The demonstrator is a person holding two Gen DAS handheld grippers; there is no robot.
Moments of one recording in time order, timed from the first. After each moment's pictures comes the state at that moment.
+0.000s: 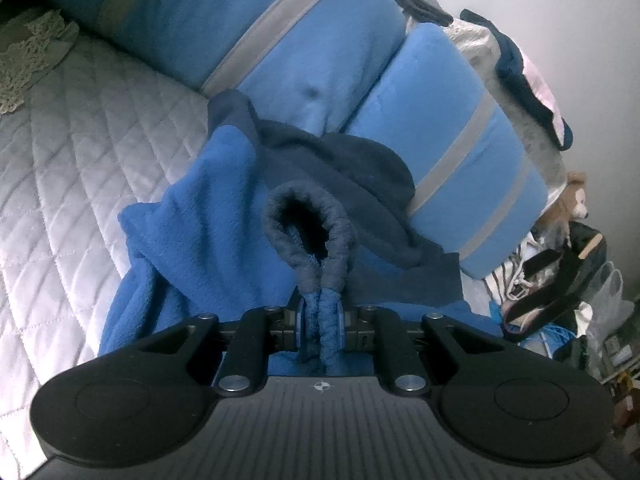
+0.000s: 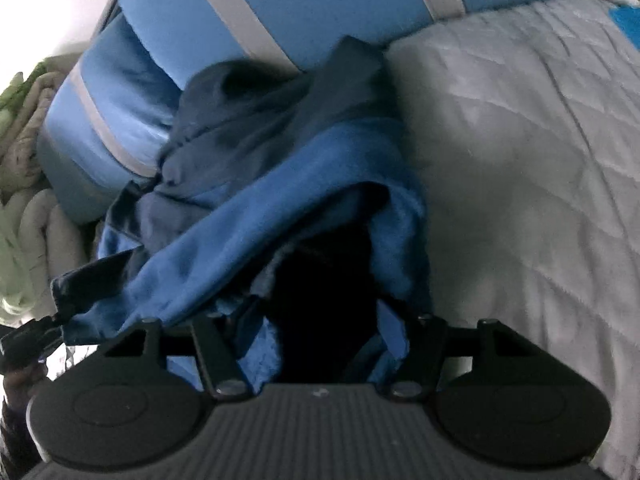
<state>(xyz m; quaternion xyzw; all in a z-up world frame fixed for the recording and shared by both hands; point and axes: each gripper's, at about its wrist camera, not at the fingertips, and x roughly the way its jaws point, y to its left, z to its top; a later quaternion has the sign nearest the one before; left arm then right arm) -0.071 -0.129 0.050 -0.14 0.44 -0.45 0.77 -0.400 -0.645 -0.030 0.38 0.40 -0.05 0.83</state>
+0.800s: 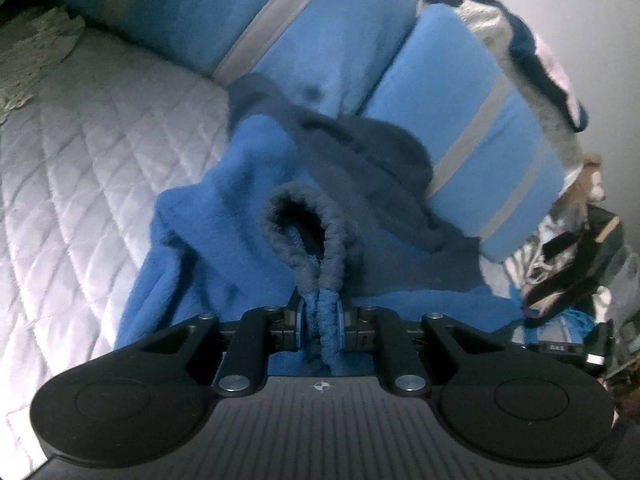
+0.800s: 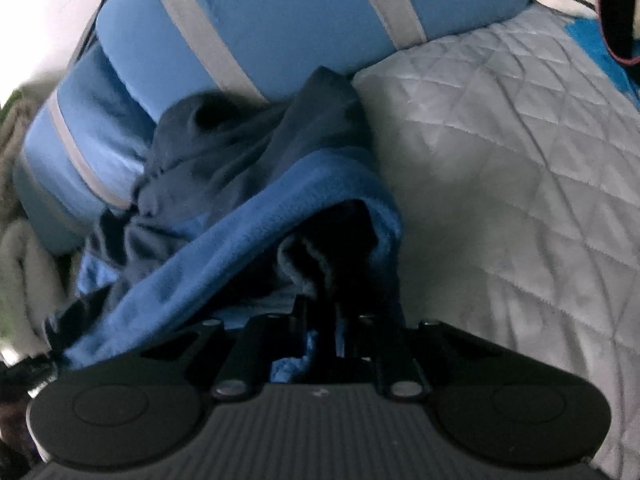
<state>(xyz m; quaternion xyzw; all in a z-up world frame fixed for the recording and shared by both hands) -0.072 -0.127 0.040 -0.11 0.46 -0.43 0.77 -0.406 -0.644 -0.017 0.35 0.39 -0.11 0.84</state>
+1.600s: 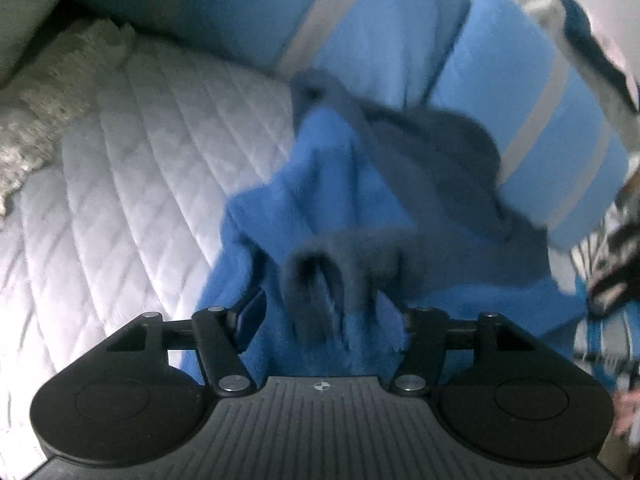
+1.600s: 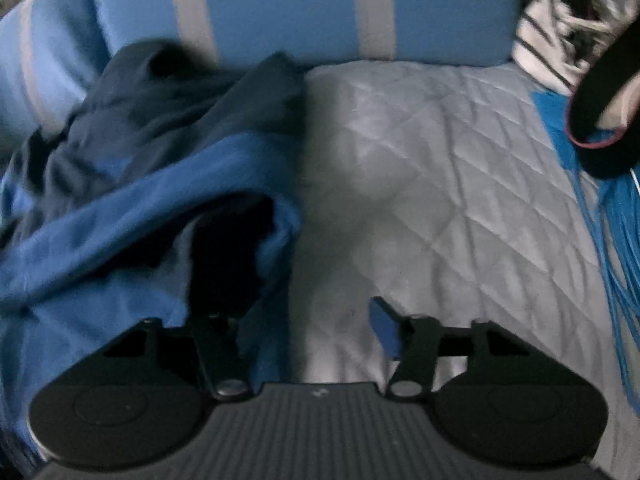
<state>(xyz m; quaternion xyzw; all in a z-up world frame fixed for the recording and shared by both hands) -0.064 -0.115 0.055 -0.06 0.46 -0.34 0.82 -0.410 -0.645 -0.008 0.18 0.47 -0.17 0.84</state>
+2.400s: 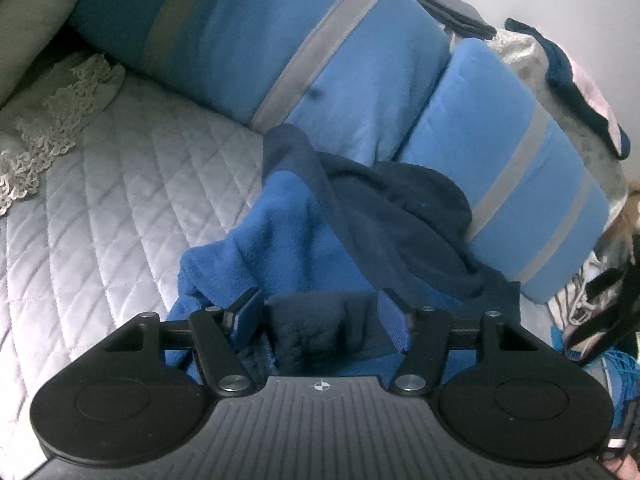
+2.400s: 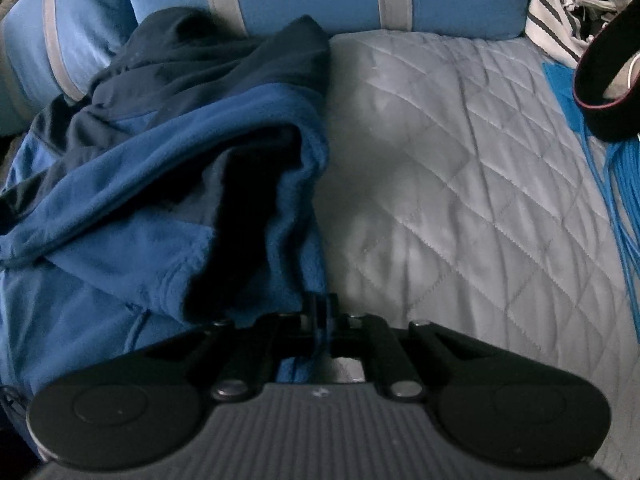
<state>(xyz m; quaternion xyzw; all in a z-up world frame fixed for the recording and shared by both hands) -0.069 -0.133 0.075 -0.10 0.43 -0.35 0.83 -0.440 -0.627 -0.015 0.20 0.48 -0.15 0.84</state>
